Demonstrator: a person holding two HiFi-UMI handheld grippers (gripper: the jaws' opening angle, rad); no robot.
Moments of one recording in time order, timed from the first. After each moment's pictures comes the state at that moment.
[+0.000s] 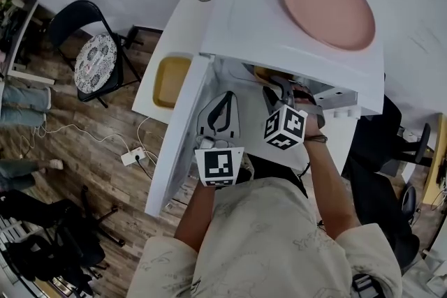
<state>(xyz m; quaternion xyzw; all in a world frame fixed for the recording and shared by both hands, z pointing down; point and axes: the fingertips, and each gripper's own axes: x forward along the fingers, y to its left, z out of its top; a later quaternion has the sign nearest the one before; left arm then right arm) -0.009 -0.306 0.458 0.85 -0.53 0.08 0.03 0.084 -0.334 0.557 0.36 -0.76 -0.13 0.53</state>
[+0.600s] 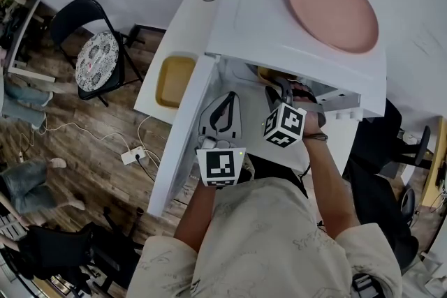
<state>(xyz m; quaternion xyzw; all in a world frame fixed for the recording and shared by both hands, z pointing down) -0.013 -0.306 0.459 0.85 -0.53 0.08 0.03 0.083 -0.339 0.570 0.34 -0.74 -0.14 0.56</state>
